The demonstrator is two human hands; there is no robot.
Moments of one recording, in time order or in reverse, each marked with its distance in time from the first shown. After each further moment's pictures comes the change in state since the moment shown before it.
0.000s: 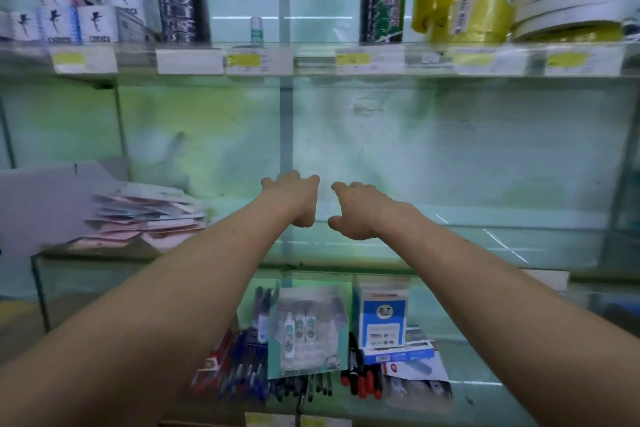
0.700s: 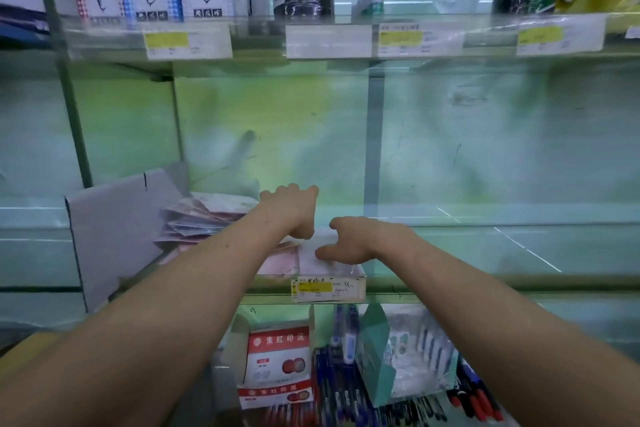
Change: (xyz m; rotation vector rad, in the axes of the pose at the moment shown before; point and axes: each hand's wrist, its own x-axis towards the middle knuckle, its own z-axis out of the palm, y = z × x) left_hand 0.047 -0.193 0.065 -0.018 -0.088 0.073; right_hand 0.107 -0.176 0.056 0.057 -0.266 0.075
